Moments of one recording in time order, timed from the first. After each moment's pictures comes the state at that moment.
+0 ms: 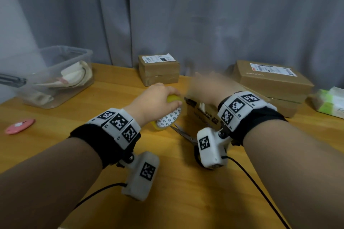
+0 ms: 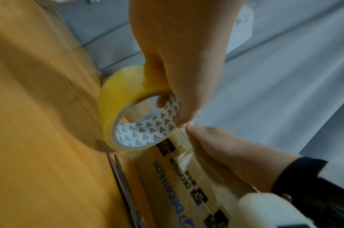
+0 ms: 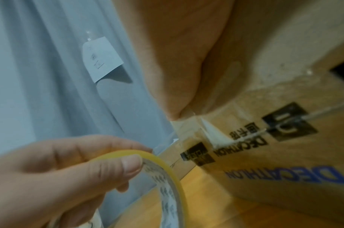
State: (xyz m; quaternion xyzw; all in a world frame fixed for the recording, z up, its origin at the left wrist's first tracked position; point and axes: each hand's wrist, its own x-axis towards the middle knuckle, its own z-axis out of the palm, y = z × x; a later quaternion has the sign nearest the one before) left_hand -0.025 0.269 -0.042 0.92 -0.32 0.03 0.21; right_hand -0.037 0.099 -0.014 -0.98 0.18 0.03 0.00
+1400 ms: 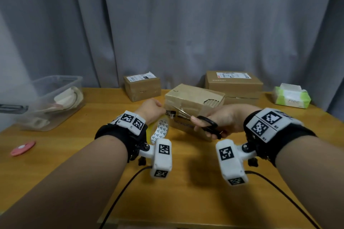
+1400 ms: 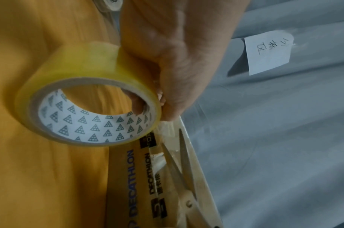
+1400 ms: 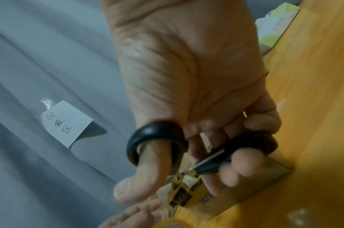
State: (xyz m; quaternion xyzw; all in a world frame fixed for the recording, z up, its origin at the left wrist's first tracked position) left_hand -0.050 0.242 -0.037 0.88 -0.18 -0.09 0.42; right_hand -0.178 0.066 0.000 -0.86 0.16 0.25 0.41
